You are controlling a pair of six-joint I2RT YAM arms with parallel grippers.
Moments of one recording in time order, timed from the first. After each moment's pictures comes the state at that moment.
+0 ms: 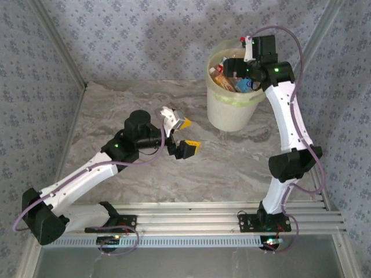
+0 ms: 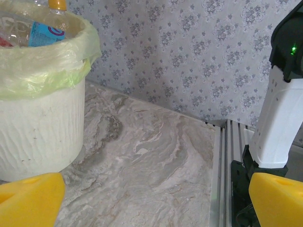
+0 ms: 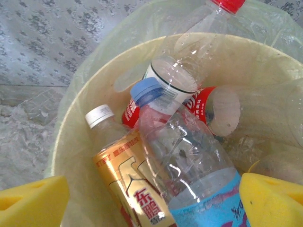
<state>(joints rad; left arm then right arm) -0.79 1.15 1.02 -0.06 0.52 -0.09 0.21 1.81 2.21 -0.98 -0.02 0.13</state>
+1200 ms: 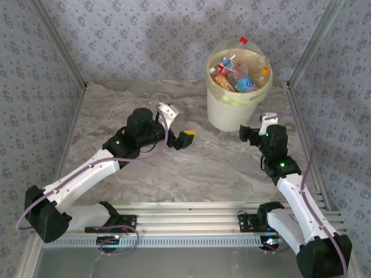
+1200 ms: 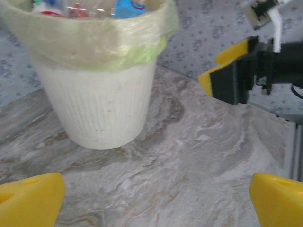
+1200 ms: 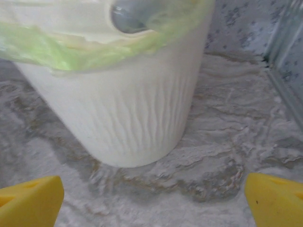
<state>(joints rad) -0.74 1.19 1.03 -0.14 0.22 -0.04 0.17 0.83 0.60 -0.15 0.15 0.09</state>
